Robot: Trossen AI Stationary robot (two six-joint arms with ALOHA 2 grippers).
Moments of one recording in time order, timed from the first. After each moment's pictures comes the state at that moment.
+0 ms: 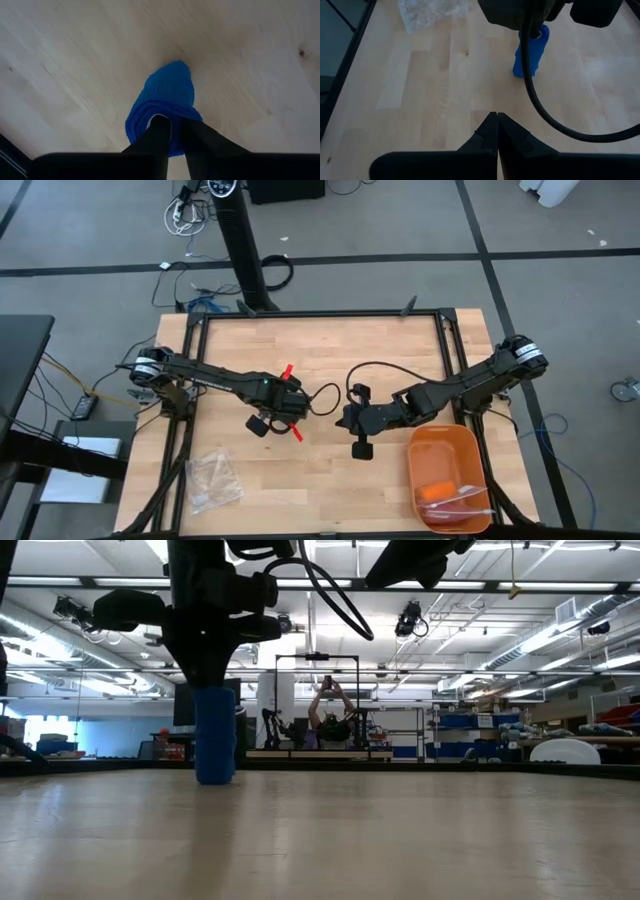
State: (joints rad) left arm -0.14 1.71 1.32 -1.11 -0.24 0.49; right arm 0.36 1.53 1.19 -0.40 0.34 0.24
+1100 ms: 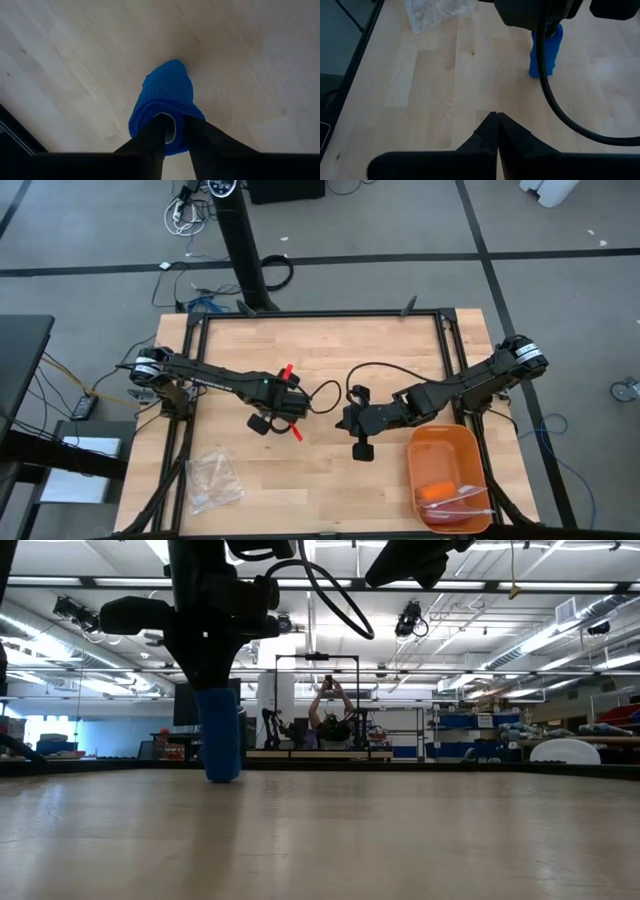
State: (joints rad) left arm -0.14 1.71 1.32 -1.11 -0.30 0.43; right arm 0.36 1.53 1.19 -0.39 0.31 0.24
